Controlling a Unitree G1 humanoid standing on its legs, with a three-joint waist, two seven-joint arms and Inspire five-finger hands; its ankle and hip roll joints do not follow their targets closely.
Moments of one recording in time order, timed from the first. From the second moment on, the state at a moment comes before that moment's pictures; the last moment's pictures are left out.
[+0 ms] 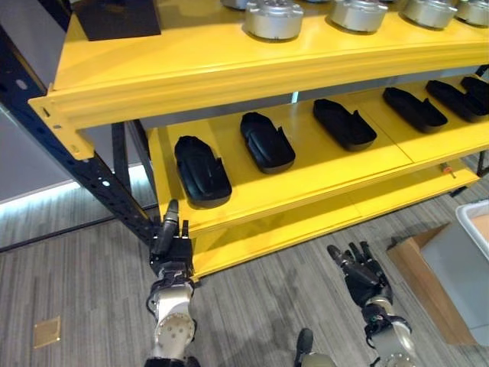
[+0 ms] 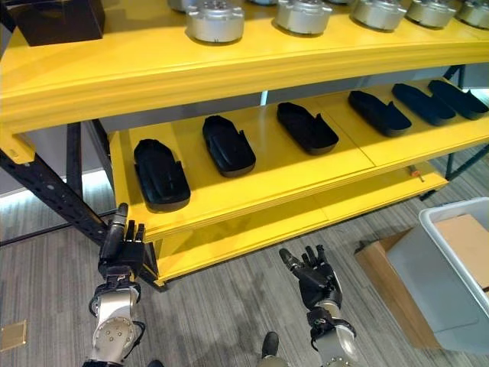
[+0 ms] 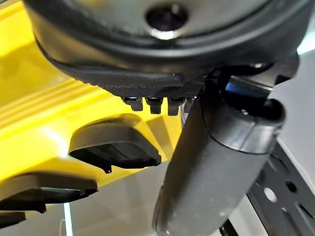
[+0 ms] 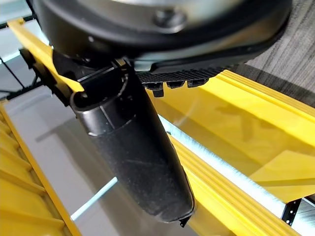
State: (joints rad) left arm 0.10 0.20 -0.09 -0.06 -1.31 -0.31 0.27; right arm 0.24 -0.38 0.18 0.06 1.12 -0.21 -0.10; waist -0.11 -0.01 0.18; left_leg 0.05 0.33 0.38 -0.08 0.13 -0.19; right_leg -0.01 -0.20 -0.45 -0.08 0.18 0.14
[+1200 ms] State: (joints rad) left arm 0.17 0.75 -0.22 -0.07 0.54 -0.31 0.08; right arm 0.23 -0.46 0.08 0.05 1.10 -0.23 0.10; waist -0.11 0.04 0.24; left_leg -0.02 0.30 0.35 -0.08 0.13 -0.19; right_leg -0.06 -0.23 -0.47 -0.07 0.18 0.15
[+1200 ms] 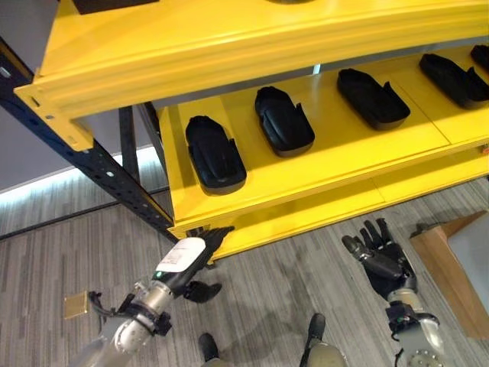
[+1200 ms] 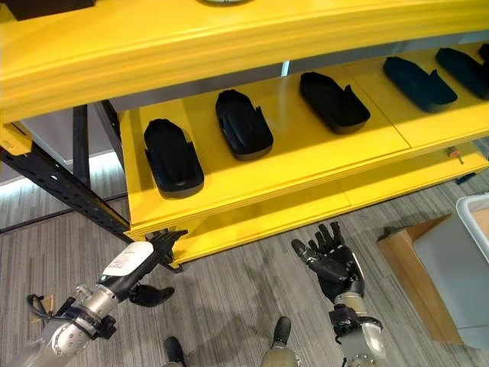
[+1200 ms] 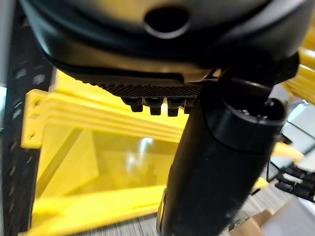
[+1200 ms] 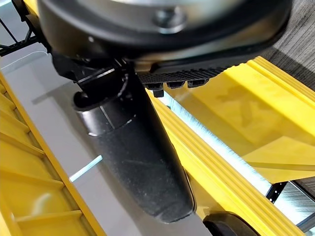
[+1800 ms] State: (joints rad) left arm -0.07 0.65 -0.28 0.12 0.64 -0.24 0.24; right arm 0.15 -0.43 0.09 0.06 1.10 -0.24 0.04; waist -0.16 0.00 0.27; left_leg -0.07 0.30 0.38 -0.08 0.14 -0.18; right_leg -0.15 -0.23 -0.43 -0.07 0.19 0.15
